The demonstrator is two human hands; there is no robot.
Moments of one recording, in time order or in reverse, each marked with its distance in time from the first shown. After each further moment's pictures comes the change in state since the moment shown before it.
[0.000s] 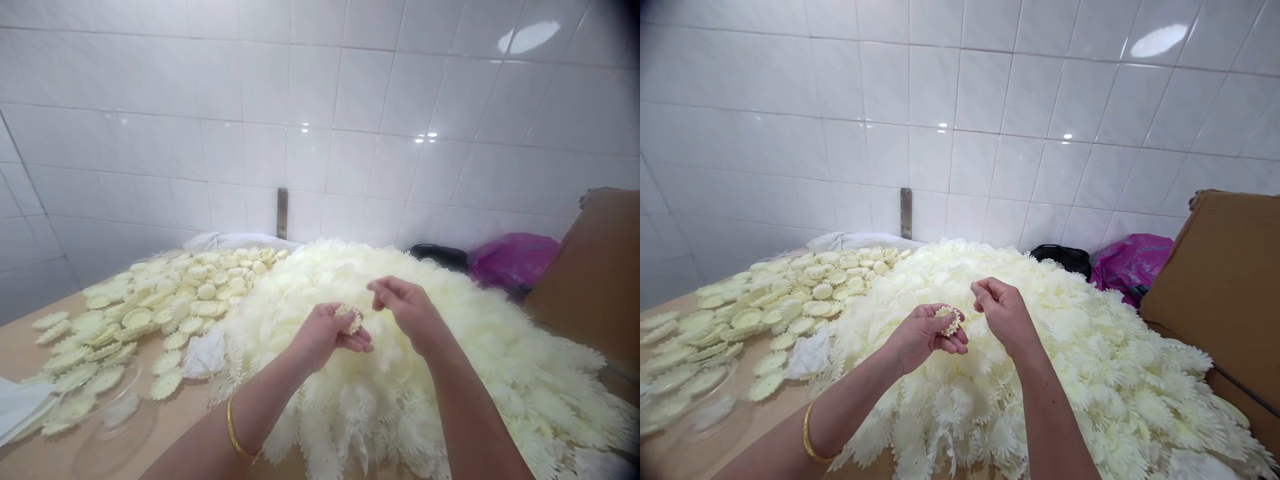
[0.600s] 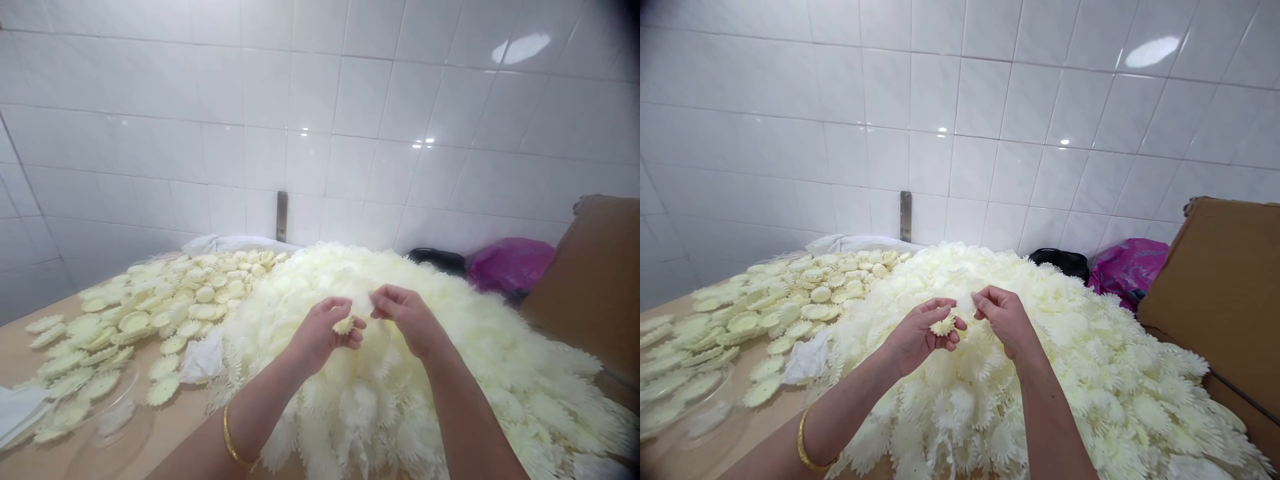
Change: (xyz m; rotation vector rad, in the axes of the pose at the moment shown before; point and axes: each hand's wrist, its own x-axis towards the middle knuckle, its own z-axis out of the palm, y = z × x) left_hand -0.004 0.006 0.000 -0.075 0.052 0.064; right_hand 0.007 0.014 0.000 0.201 -0.058 0.104
